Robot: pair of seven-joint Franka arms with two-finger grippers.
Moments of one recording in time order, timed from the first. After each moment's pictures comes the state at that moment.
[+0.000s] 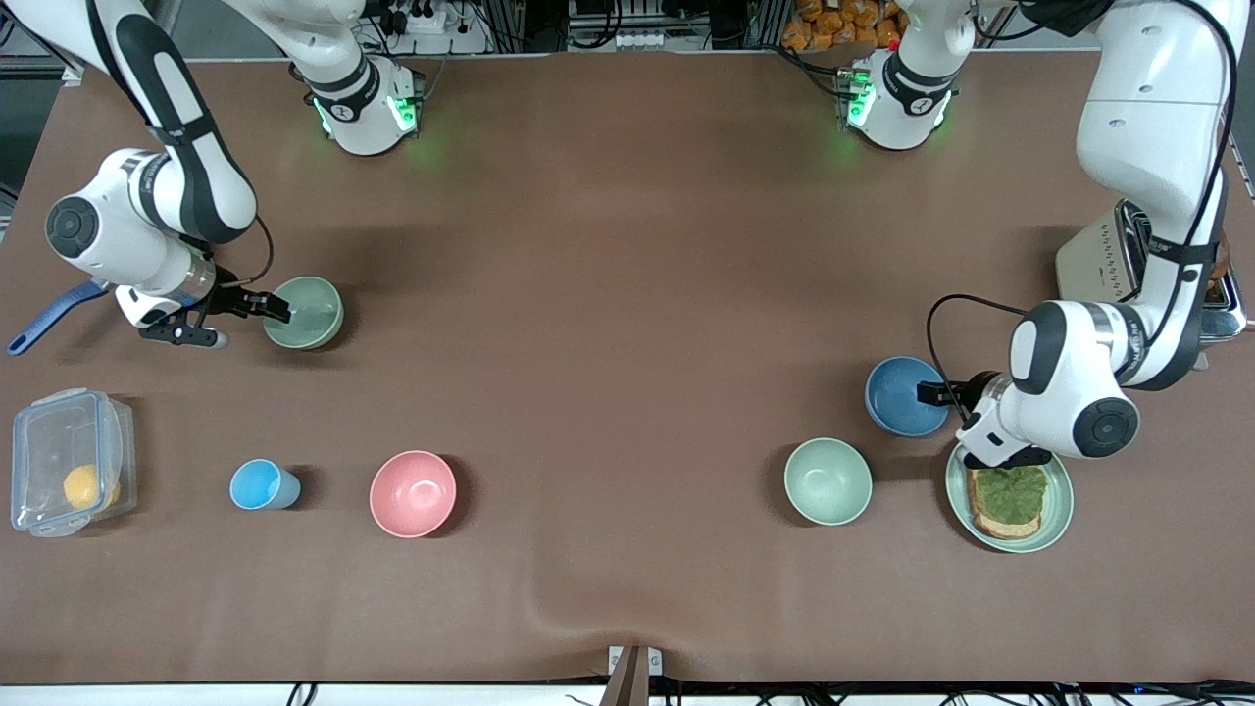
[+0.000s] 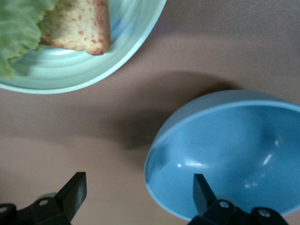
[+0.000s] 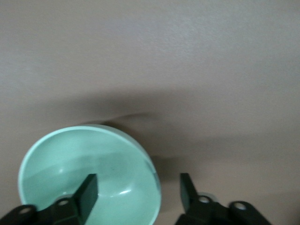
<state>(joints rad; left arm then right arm) 0.09 0.67 -0.14 -1.64 0.09 1.89 -0.14 -0.29 0.15 0.04 -2.46 0.04 2.49 -0.13</state>
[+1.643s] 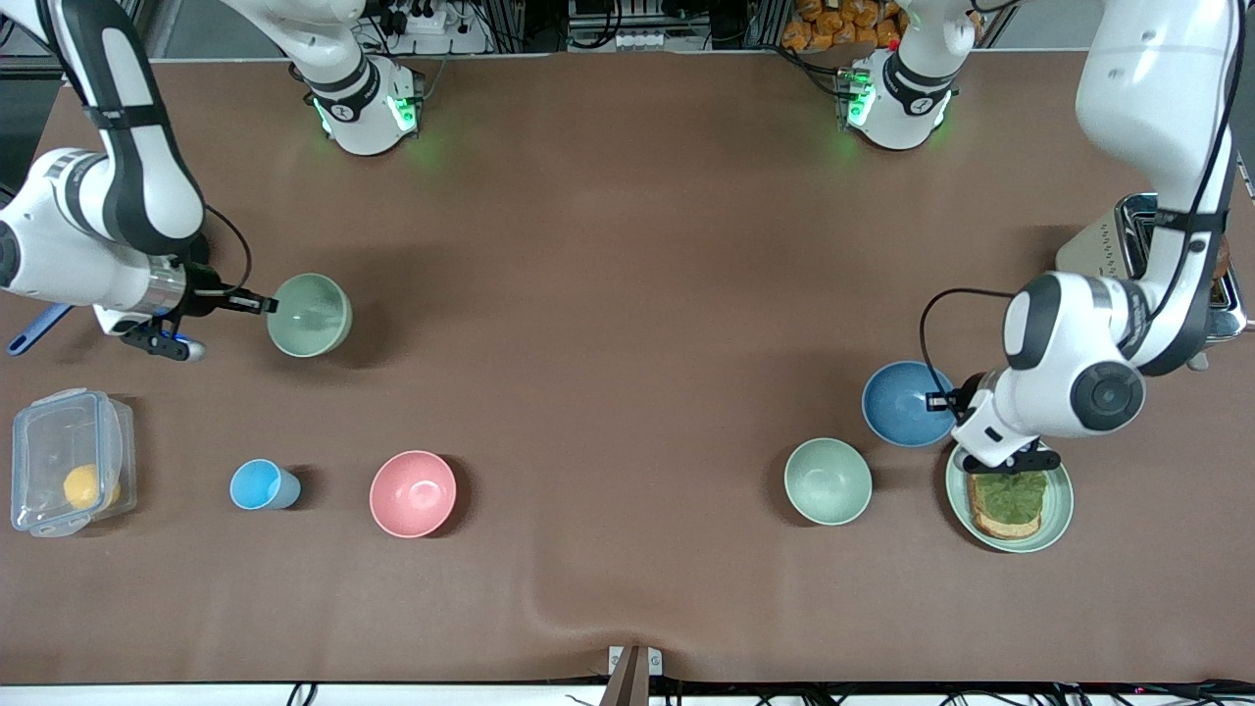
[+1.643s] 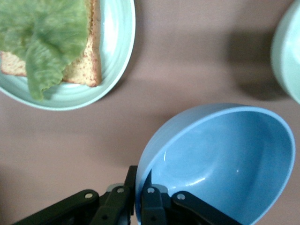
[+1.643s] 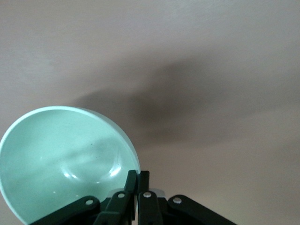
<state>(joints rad) 0.07 0.51 -0.19 -1.69 0.11 1.96 -0.21 -0.22 0.10 0.07 -2.23 0.21 2.04 0.06</state>
